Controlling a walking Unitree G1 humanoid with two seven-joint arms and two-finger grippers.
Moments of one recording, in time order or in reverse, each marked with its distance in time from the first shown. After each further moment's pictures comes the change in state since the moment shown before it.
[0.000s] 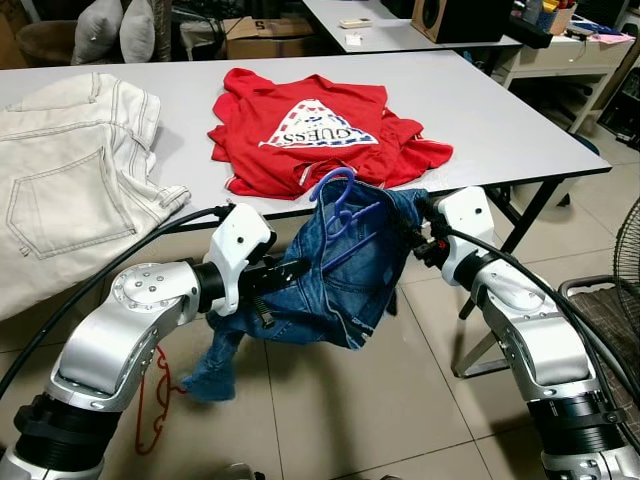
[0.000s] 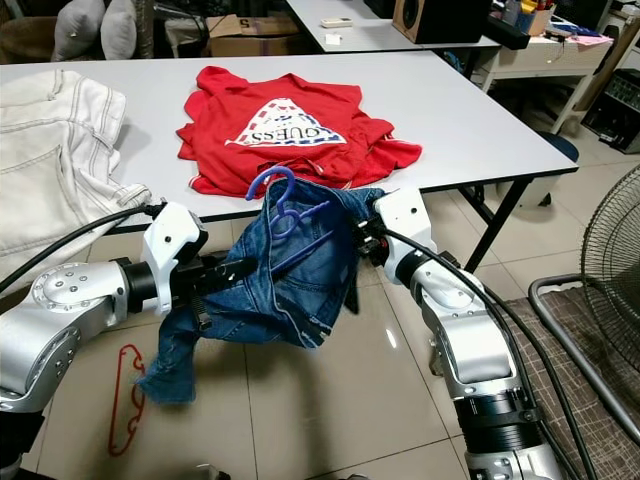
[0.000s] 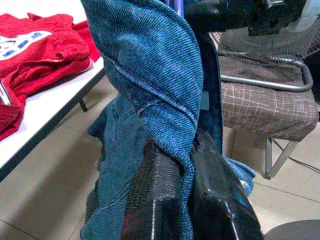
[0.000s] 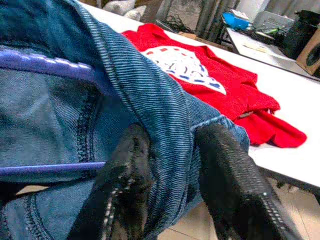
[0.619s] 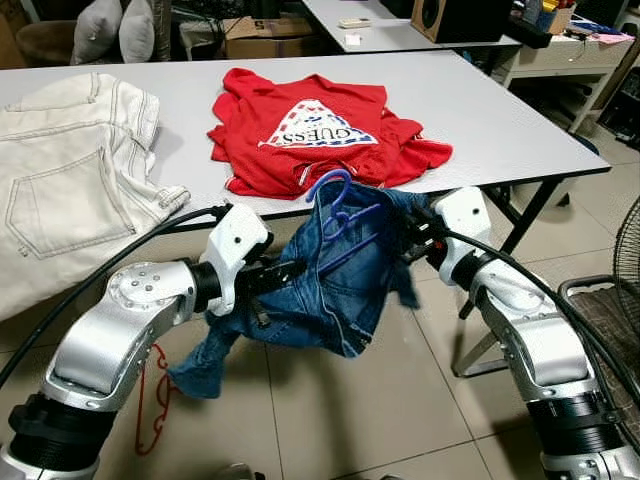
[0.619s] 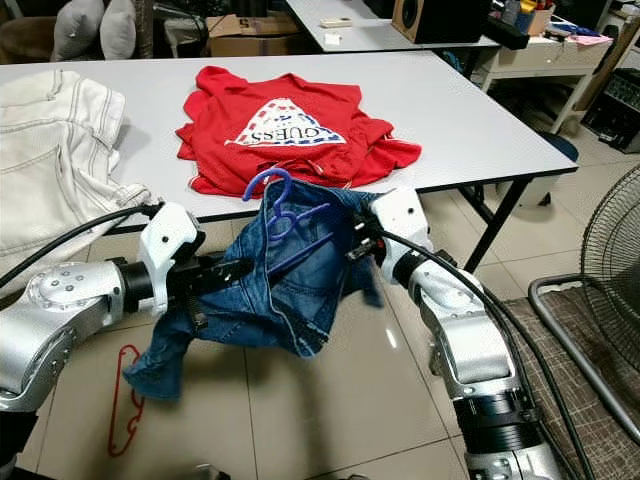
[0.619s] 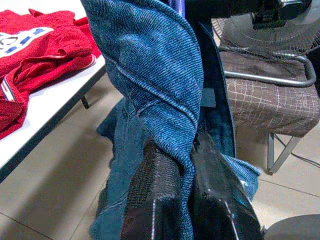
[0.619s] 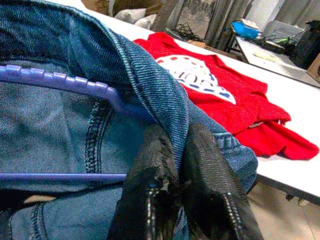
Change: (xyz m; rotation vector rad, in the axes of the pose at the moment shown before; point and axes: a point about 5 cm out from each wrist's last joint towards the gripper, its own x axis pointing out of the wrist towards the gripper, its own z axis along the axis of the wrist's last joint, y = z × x) left arm -0.003 0.002 -0.001 0.010 0.018 0.007; right arm 0.000 0.003 0.003 -0.005 -0.032 0.038
